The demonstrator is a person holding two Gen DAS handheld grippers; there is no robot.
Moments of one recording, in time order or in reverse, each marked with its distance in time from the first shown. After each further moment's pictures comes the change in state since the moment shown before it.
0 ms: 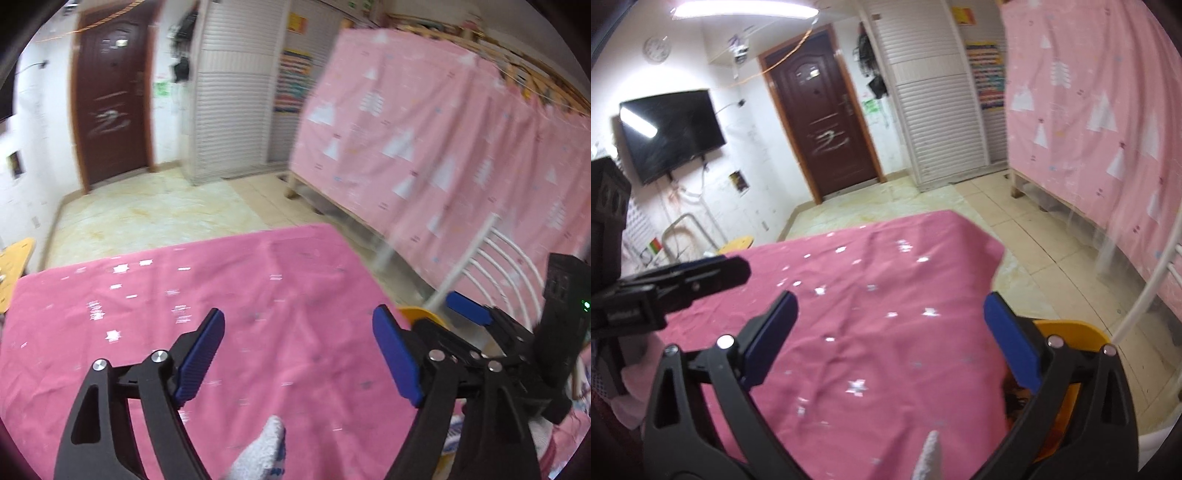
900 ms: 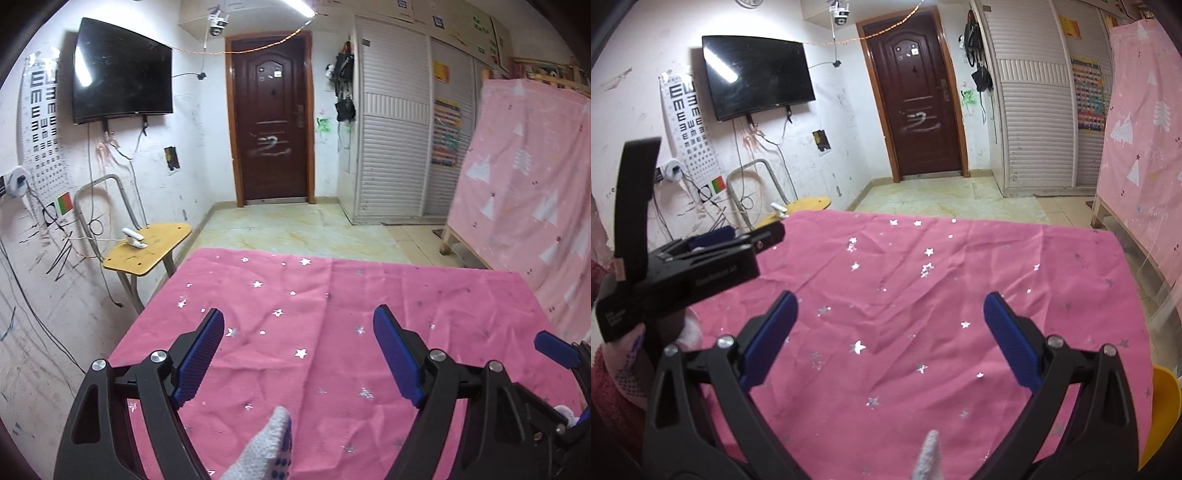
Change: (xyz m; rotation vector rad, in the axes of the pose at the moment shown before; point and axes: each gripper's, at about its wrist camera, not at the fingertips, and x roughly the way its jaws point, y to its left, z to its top) left arm -0.056 0.131 -0.046 -0.204 -0.199 0.571; right arm 0.050 0.140 -0.020 -0.238 0.045 0.245
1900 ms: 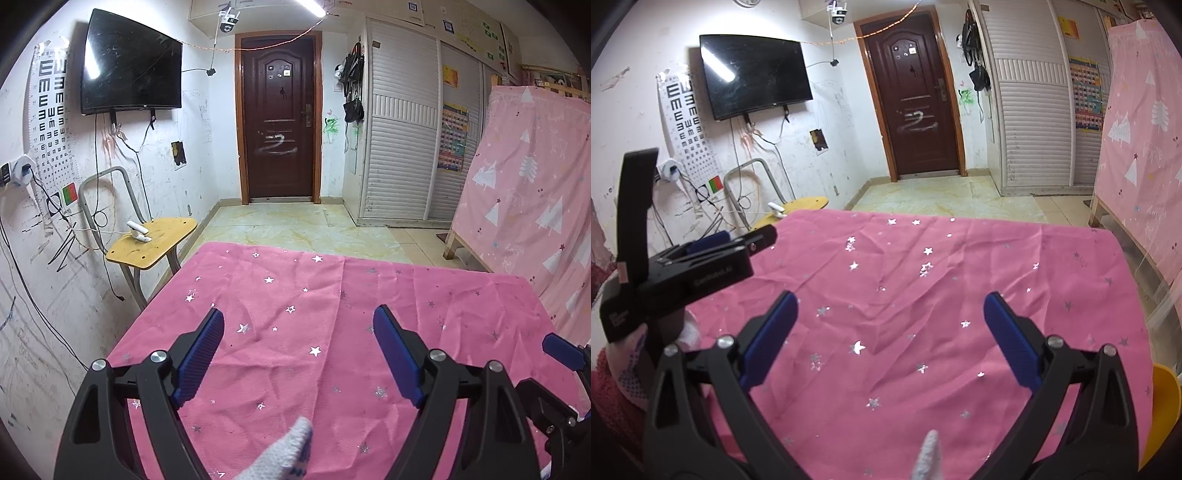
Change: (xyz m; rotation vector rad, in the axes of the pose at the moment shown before) left arm 0.005 0.015 -0.006 -0.030 0.004 0.003; right arm 0.004 0.000 -0.001 0.005 0.003 -0.011
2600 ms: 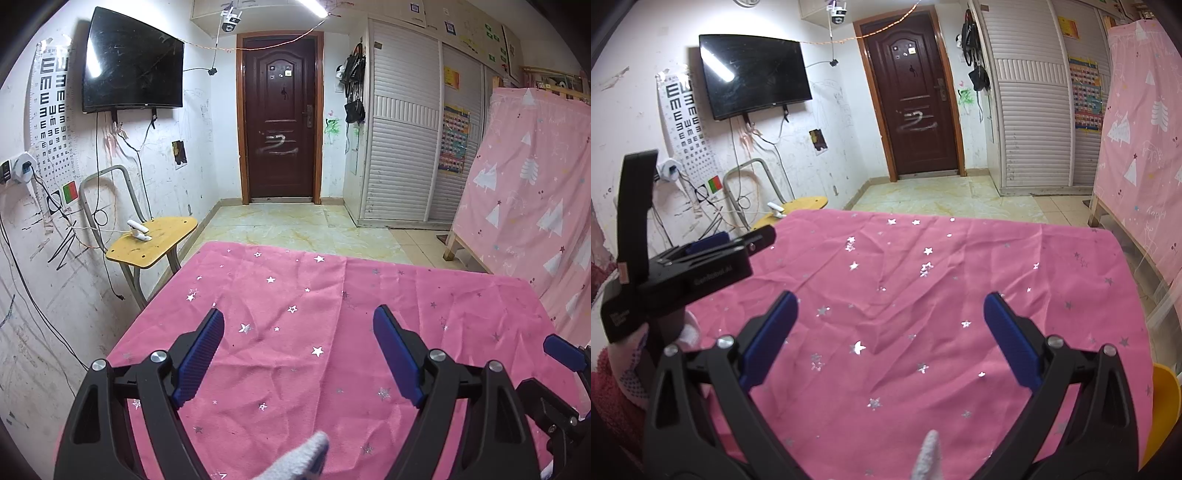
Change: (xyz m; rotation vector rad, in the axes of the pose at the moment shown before) left arm 0.002 0.002 -0.002 -0.008 -0.001 0.000; right arm 0.000 0.000 0.000 -0.001 0.002 0.000
